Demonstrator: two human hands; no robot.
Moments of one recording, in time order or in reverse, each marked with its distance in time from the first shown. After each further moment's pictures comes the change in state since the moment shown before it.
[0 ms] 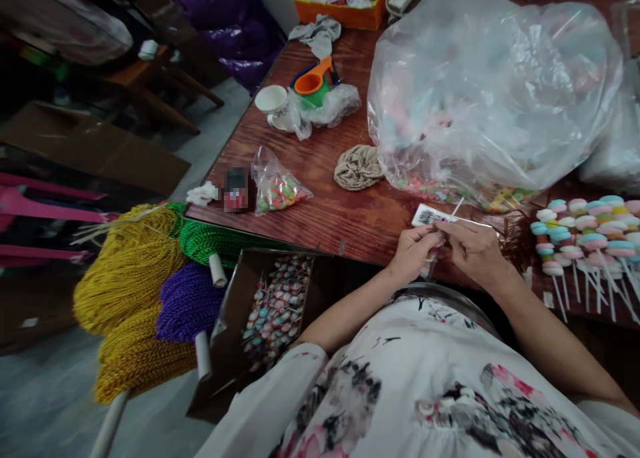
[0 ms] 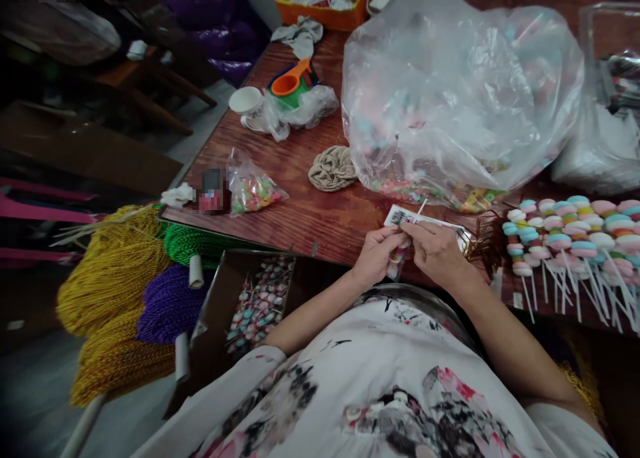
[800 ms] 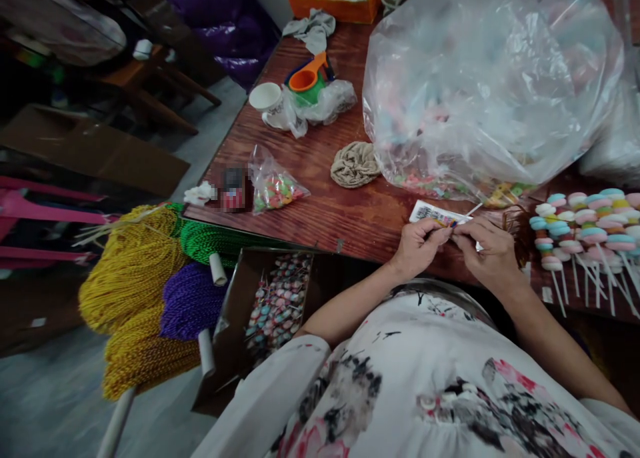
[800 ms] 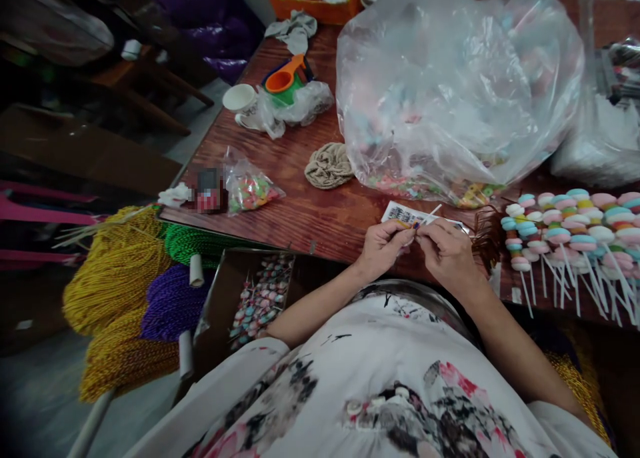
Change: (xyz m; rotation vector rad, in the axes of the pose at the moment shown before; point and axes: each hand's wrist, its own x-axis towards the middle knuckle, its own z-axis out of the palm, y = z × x) left_hand 0.002 0.000 -0.002 0.435 -0.063 0.221; right_hand -0.013 -0.006 -0.020 0.207 0.093 0.229
